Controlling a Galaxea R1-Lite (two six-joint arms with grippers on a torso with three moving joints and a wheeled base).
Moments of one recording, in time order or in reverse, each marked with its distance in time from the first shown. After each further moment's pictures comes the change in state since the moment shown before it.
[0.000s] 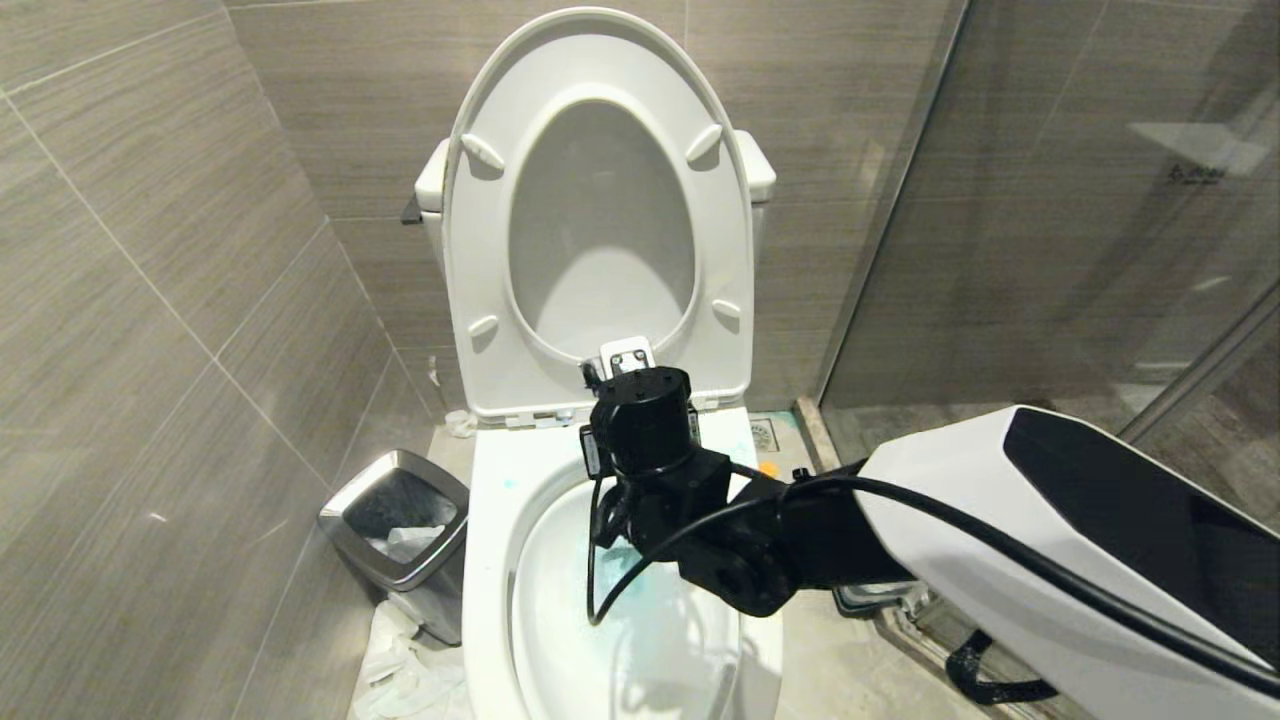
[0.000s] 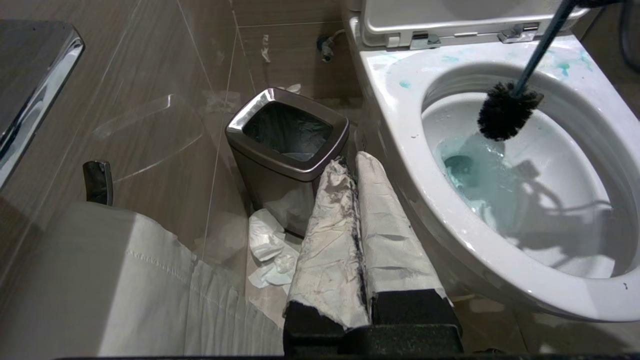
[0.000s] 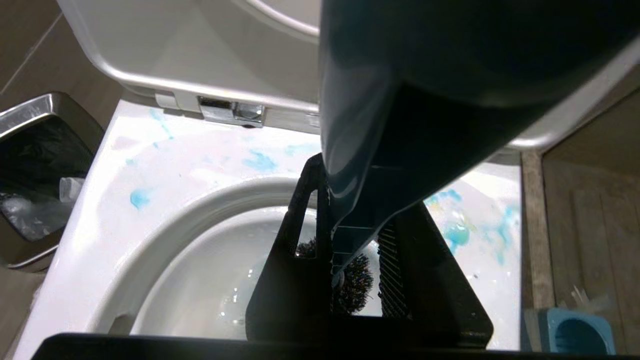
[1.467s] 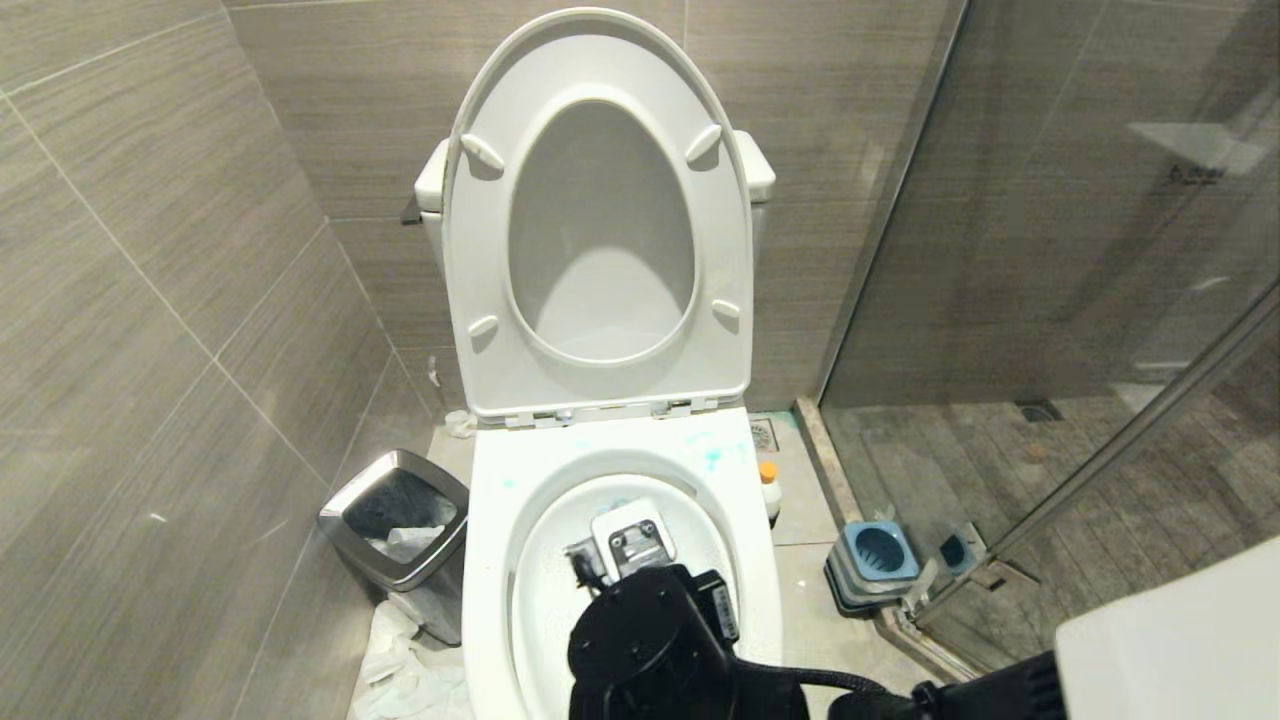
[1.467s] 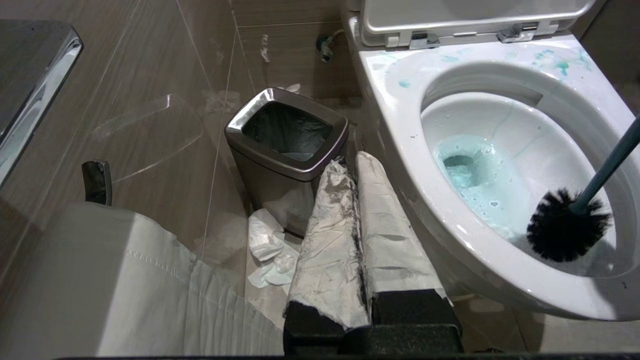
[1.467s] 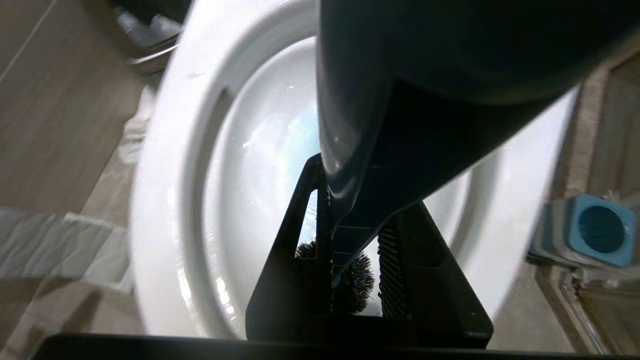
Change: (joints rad) left arm -0.001 0.000 0.001 0.000 0.000 0.000; right arm 0.265 -0.296 0.603 -0.008 -0.080 0.227
